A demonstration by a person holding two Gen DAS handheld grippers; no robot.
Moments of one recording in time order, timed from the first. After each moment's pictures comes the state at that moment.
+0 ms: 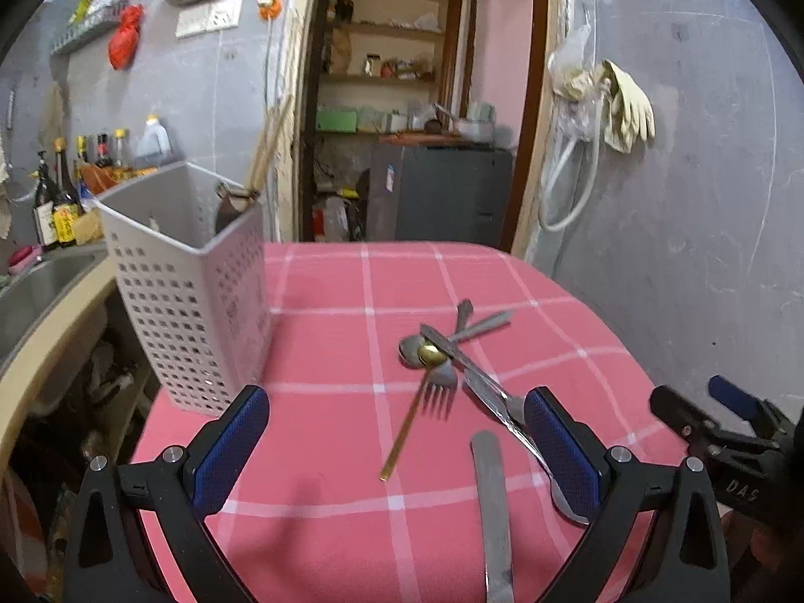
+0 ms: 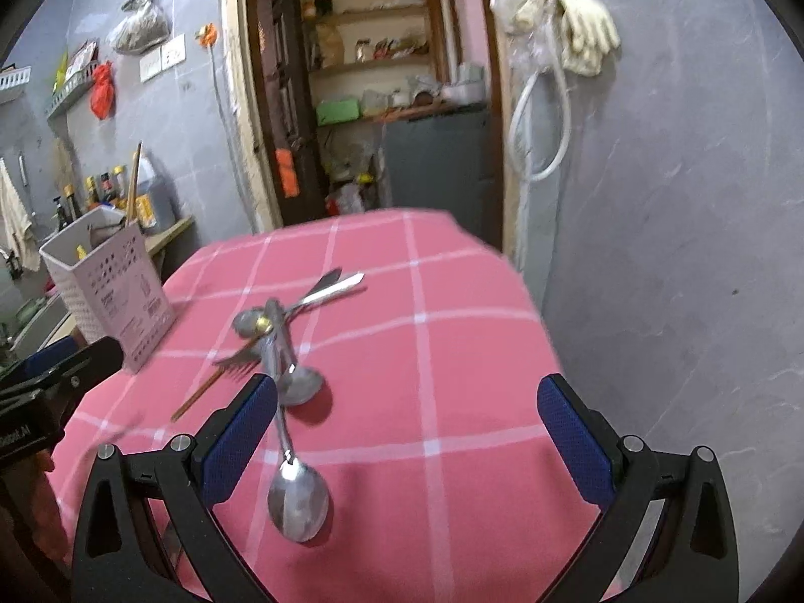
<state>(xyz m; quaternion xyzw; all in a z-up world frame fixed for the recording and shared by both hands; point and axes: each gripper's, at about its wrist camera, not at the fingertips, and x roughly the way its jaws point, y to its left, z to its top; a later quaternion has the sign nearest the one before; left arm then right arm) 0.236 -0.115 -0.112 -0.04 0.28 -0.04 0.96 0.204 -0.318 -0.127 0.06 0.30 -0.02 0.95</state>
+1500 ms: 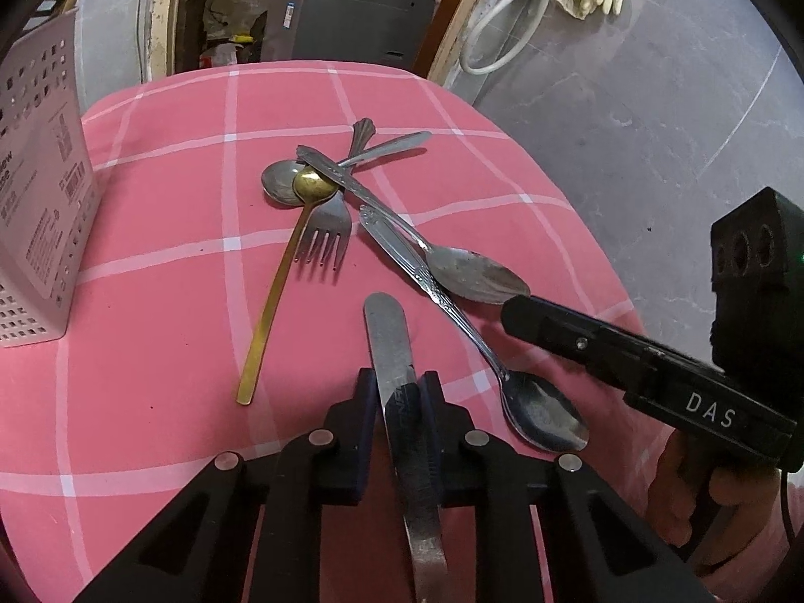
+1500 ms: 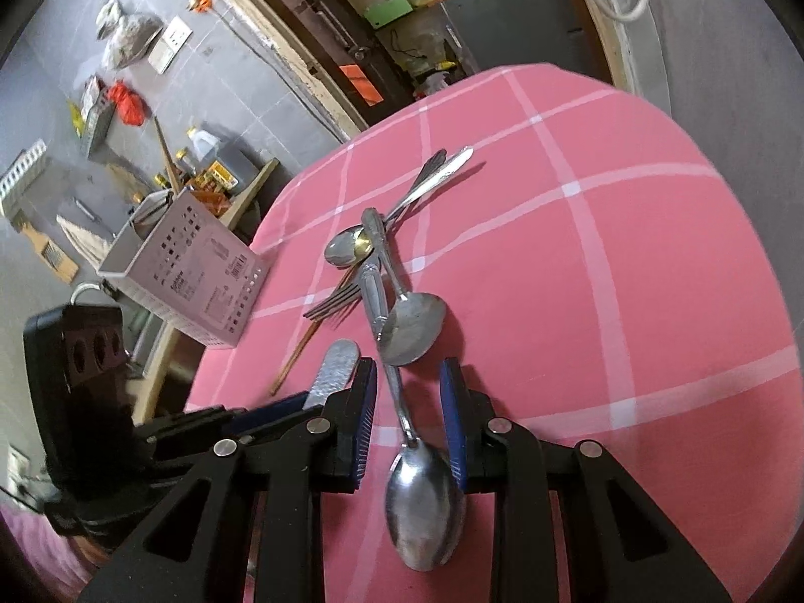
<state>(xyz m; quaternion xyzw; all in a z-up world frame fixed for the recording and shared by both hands) 0.293 -0.147 -0.179 -0.07 0.49 -0.20 0.85 0.266 -0.289 -0.189 0.23 0.43 0.15 0.86</state>
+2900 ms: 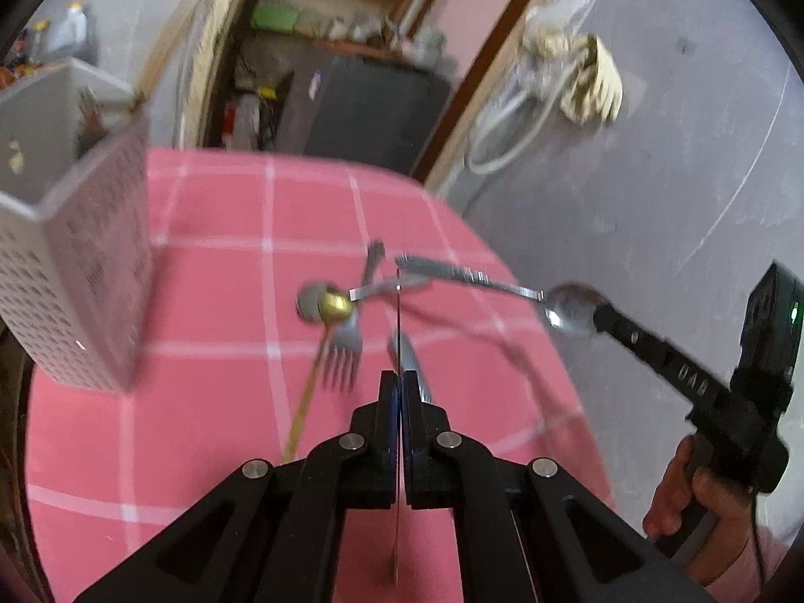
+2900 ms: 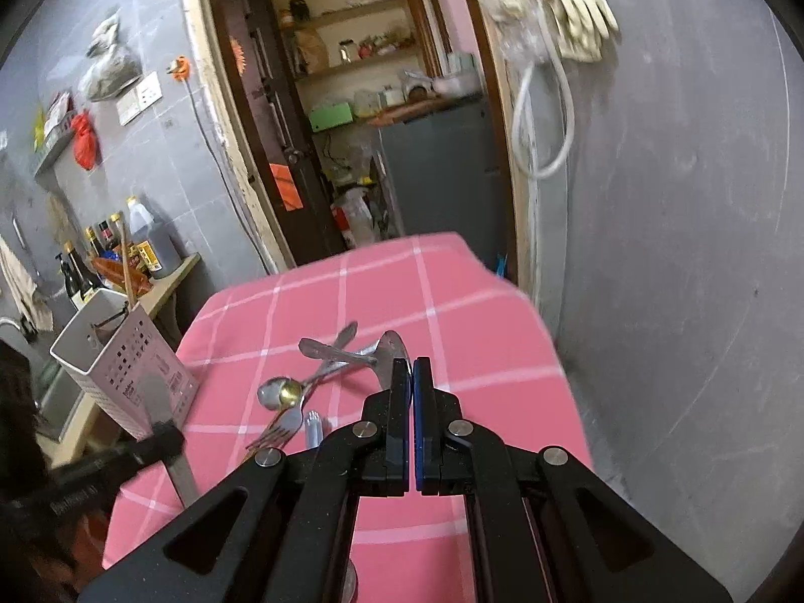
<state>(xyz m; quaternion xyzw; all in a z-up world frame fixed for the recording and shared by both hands) 0.283 -0.104 -0.110 -0.15 0.39 -0.18 0.89 0.261 -0.319 -0.081 0.11 0.29 -0.02 0.95</state>
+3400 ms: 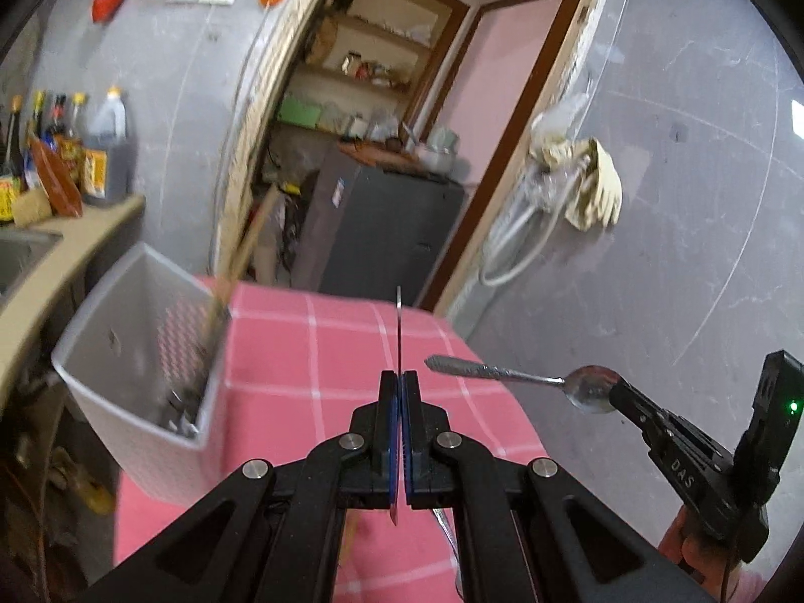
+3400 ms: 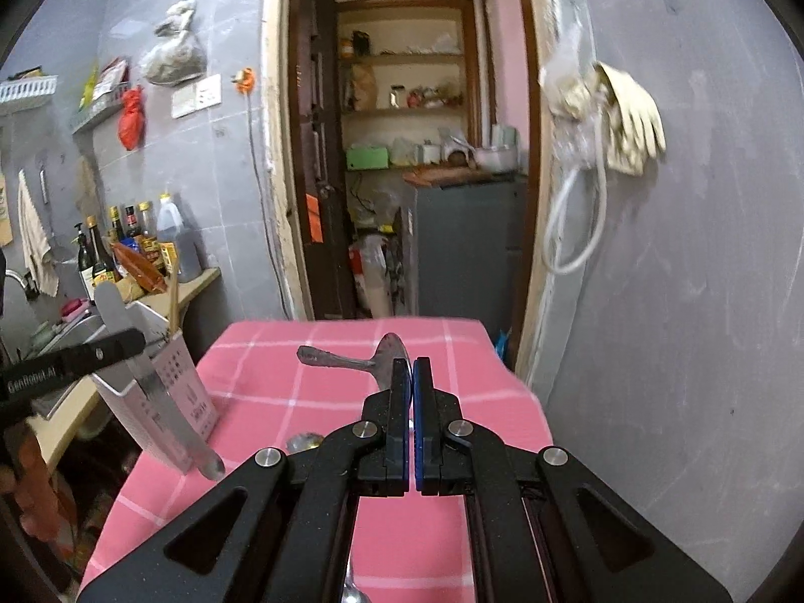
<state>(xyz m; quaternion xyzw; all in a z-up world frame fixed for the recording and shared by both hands) 0.285 -0.056 -0.019 -0.15 0.27 -0.14 0.94 0.251 -0.269 0.004 0.01 0.22 0.00 0.98</state>
